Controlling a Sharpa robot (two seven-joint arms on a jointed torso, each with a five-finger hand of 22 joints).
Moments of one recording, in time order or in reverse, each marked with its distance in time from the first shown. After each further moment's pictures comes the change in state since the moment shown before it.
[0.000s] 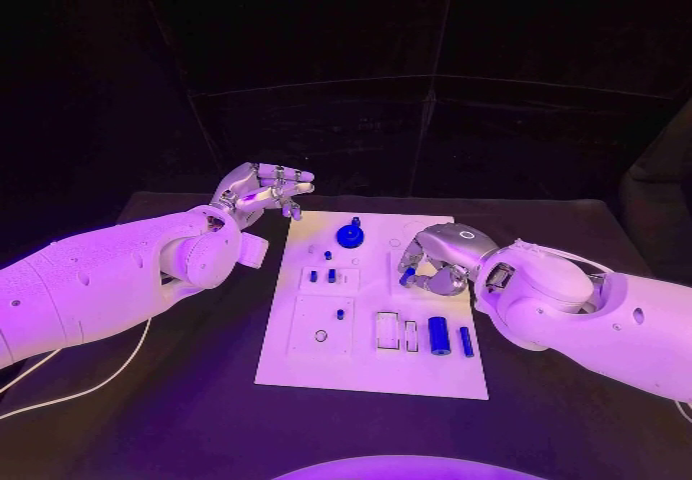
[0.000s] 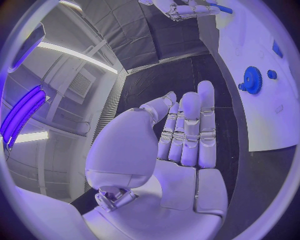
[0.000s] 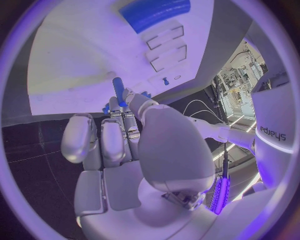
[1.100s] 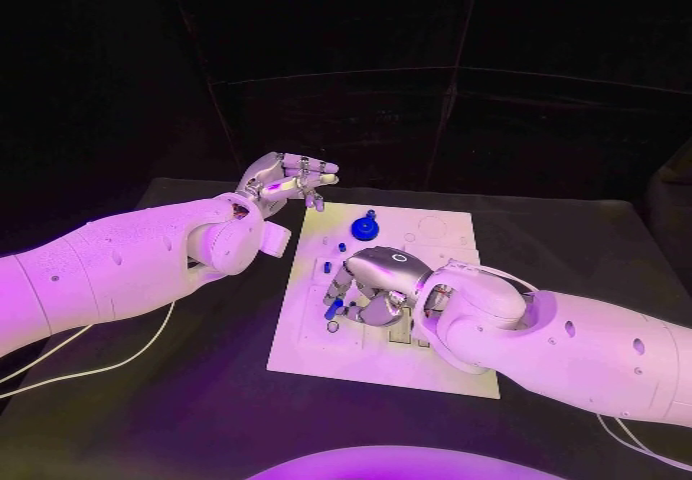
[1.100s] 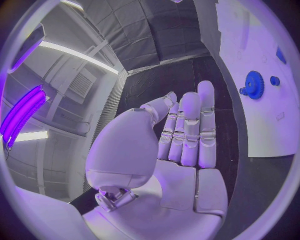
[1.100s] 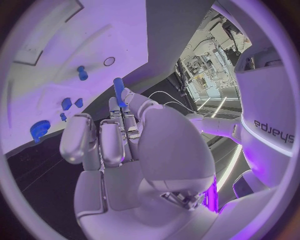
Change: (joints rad) left arm 0.000 0.022 0.000 -0.002 0.000 0.003 0.000; left_hand 0.005 0.005 0.000 0.000 0.000 0.000 0.000 0.000 0.000 0.000 0.000 0.000 0.000 0.000 0.000 0.000 -0.001 -0.001 0.000 0.000 0.000 -0.001; right arm -0.049 0.251 -0.016 -0.021 0.112 0.020 0.153; right_hand 0.001 -0.001 0.020 -0.015 0.028 -0.012 0.011 -0.016 -0.005 0.000 0.000 -0.026 -0.001 0.000 0.000 0.004 0.001 0.000 0.000 0.000 0.000 -0.001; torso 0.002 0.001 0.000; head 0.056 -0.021
